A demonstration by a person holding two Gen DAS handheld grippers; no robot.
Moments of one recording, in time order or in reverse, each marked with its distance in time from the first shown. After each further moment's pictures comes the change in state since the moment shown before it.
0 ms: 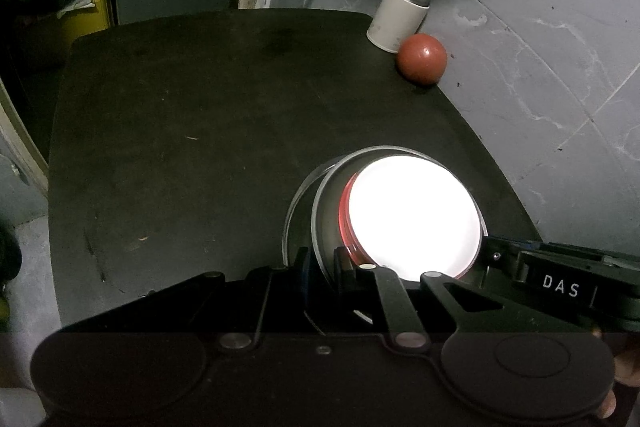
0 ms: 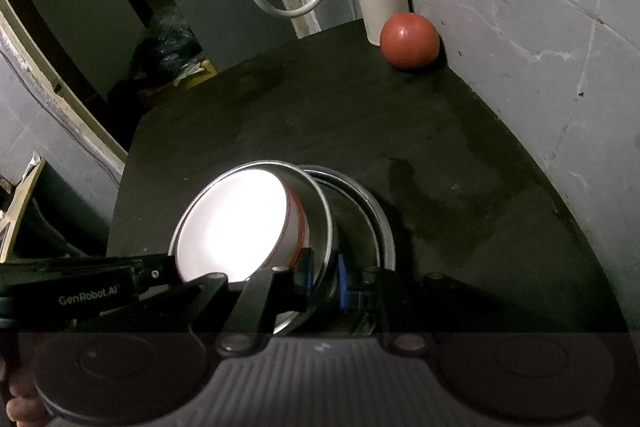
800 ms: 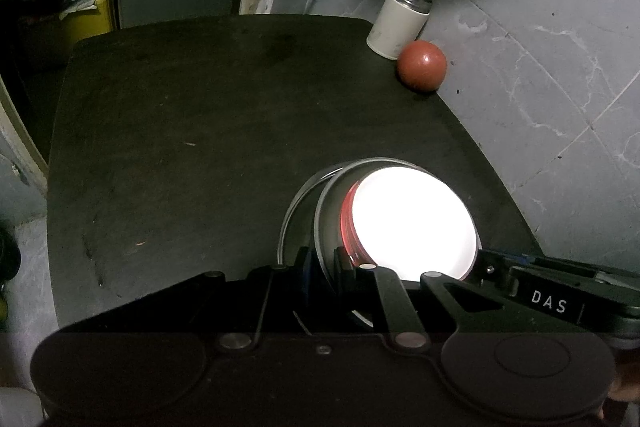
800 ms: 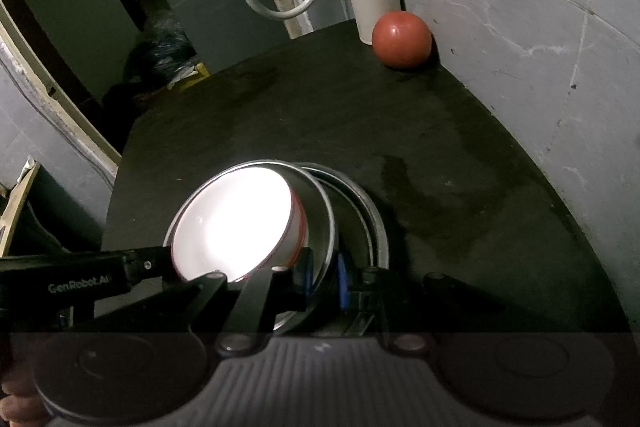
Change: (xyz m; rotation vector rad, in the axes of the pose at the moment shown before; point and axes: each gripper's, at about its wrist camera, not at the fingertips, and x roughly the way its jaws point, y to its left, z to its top) left arm -0.002 -0.001 0.002 -0.006 -0.010 0.000; right arm 0.004 -0.003 -0.002 0.014 -0.009 -0.018
